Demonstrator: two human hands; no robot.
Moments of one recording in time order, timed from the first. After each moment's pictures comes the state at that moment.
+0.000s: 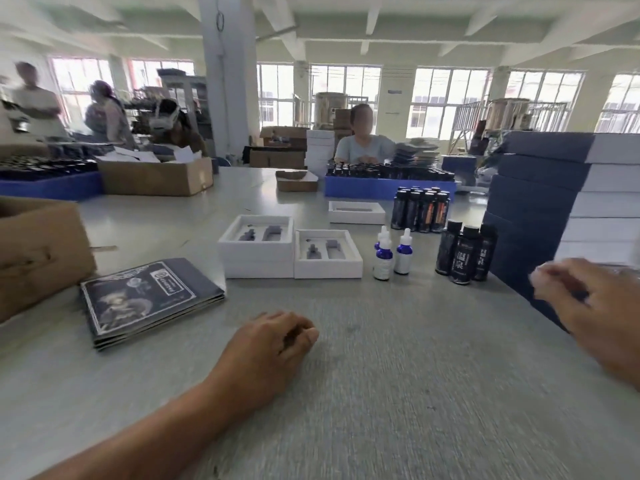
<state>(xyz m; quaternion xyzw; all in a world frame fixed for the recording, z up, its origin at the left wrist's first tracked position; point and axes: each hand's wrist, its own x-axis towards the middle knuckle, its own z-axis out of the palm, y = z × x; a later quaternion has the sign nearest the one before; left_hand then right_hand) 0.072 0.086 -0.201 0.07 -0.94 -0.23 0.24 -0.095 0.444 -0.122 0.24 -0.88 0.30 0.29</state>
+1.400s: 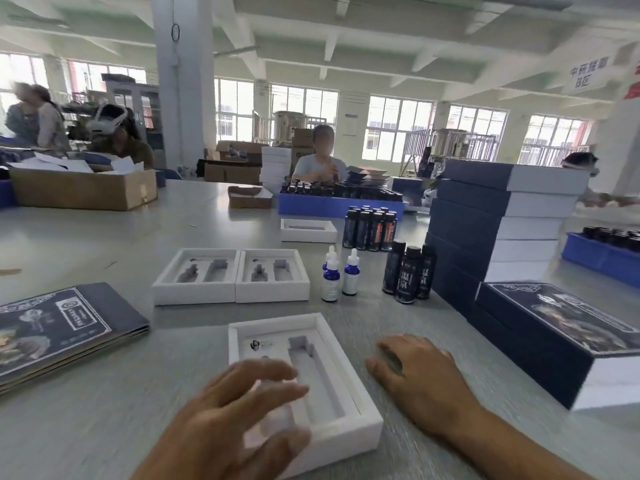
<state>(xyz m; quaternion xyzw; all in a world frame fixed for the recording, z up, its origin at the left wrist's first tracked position) 0.099 0.144 -0.181 -0.14 -0.89 -0.22 0.37 -0.086 0.359 -0.192 0.28 -0.94 0.15 0.10</state>
